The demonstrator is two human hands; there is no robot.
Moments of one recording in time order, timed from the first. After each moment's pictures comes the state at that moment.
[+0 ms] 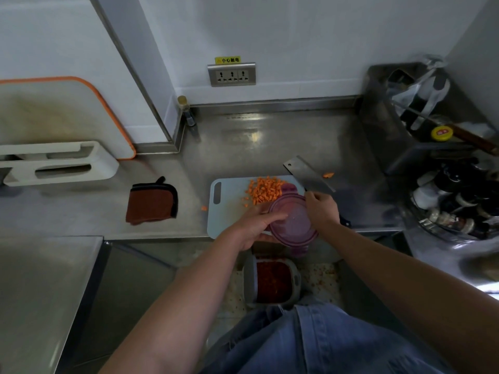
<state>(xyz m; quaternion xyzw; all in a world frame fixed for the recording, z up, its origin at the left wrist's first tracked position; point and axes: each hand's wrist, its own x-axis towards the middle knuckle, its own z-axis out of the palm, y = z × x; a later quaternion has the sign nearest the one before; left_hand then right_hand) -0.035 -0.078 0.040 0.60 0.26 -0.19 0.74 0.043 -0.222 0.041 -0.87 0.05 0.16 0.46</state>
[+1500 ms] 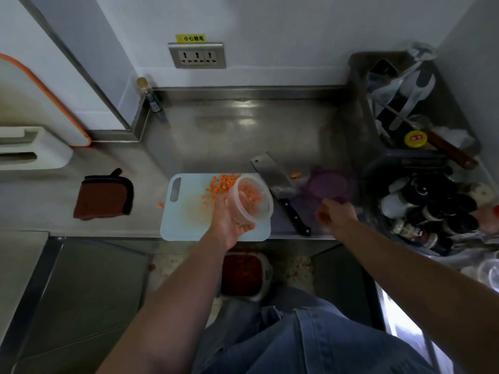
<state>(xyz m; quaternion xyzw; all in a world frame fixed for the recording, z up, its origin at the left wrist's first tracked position) 0.027 -0.128 0.005 0.37 0.42 -0.04 0.83 0.154 -0.346 -0.033 -0.70 0.31 0.22 0.61</state>
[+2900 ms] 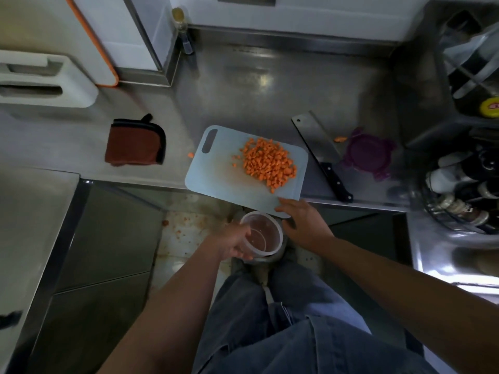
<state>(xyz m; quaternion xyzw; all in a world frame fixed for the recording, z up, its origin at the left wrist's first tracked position) -0.107 -0.095 -0.058 0.47 0.50 -0.29 0.67 0.002 -0.261 -0.036 -0.88 -0.35 0.27 0.20</state>
